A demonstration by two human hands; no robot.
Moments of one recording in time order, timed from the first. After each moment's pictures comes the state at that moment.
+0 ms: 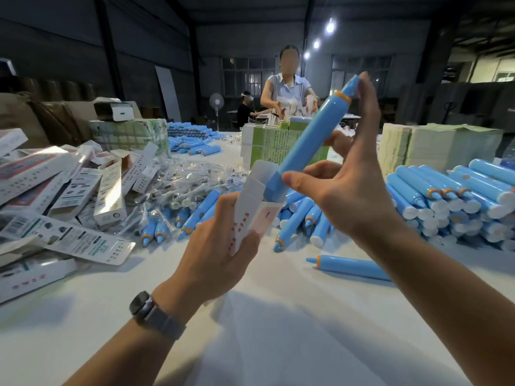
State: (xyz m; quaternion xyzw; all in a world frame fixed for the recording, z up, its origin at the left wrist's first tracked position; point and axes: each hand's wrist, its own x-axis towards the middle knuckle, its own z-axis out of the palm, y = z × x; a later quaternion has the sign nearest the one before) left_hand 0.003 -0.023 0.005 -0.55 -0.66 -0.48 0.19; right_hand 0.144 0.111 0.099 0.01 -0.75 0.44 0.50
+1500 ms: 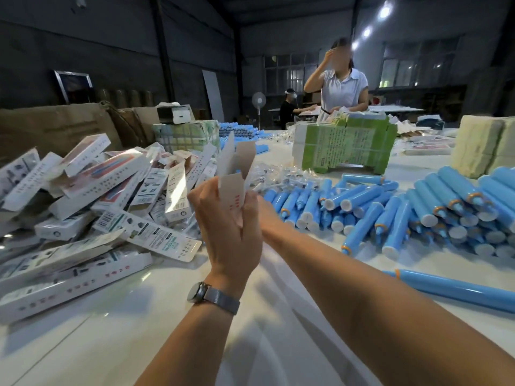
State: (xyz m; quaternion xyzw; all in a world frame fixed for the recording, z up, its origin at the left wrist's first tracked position) left_hand -0.054 -0.038 0.009 -0.32 -0.57 -0.62 0.43; right_hand -0.088 0.058 0.015 -0.05 -0.96 0.22 0.19
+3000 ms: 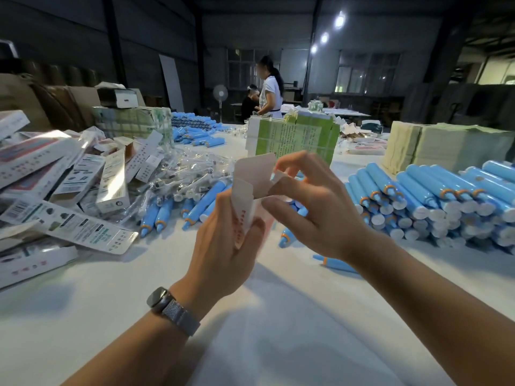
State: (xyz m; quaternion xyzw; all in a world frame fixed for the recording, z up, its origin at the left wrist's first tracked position) left_hand 0.005 -0.017 -0.010 -0.50 -0.63 -0.55 0.24; right_hand 0.110 0.121 0.062 0.12 -0.87 0.06 0.47
